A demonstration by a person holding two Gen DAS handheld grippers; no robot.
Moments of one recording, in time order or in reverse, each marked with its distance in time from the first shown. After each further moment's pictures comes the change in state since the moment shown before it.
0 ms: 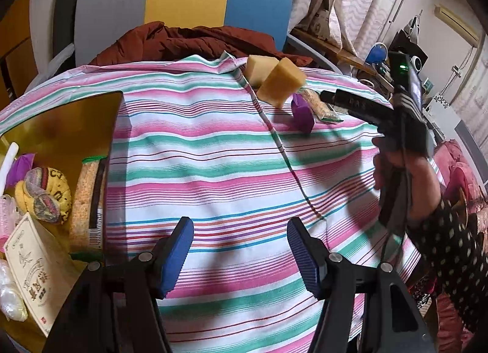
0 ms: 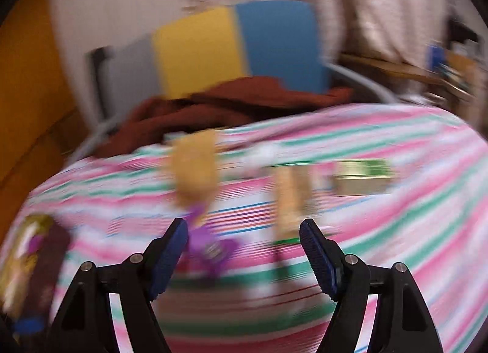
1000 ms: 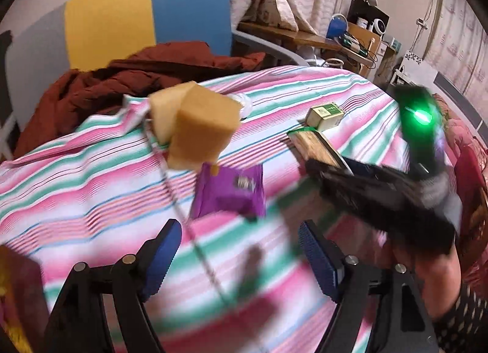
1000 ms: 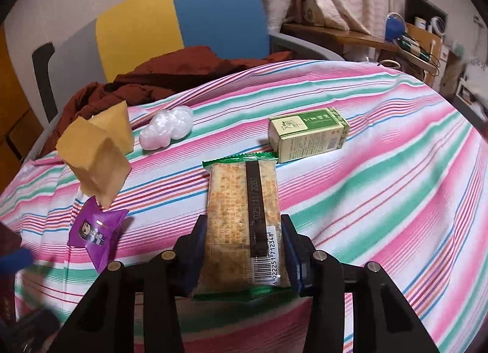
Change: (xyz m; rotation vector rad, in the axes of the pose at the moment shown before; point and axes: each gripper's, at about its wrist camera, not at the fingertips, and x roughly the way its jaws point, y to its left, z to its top) left arm 0.112 -0.088 0.107 0.259 -0.002 -0.057; right arm 0.026 -0.046 -0.018 0.077 0.097 -0.155
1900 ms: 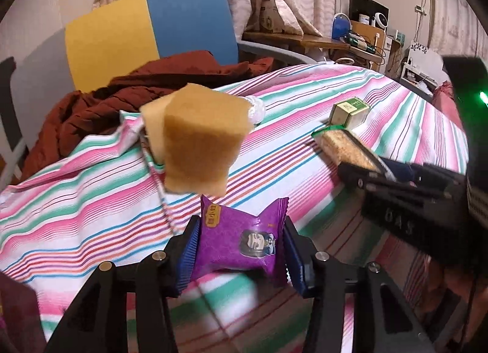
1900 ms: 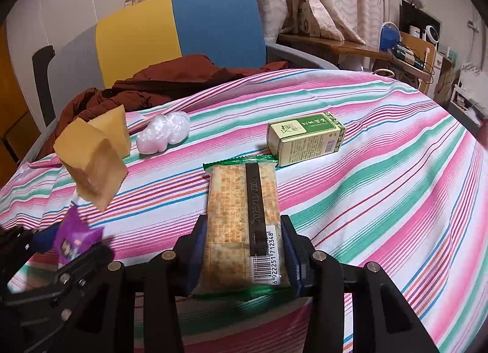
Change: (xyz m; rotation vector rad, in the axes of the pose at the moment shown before) left arm 0.027 -0.007 -0.011 0.091 -0.097 0.129; right arm 0.000 0.003 -0.005 -0.012 -0.056 -0.027
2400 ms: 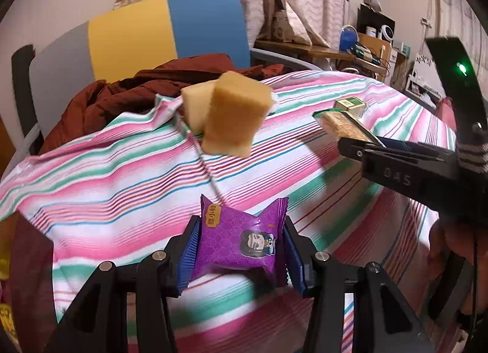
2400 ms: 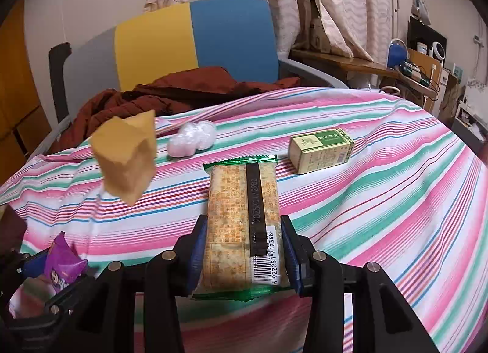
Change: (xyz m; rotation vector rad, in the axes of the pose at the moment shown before) left arm -0.039 0.022 -0.041 -0.070 -0.037 0.005; right arm -0.030 0.019 -0.010 -0.058 -0.062 0.028
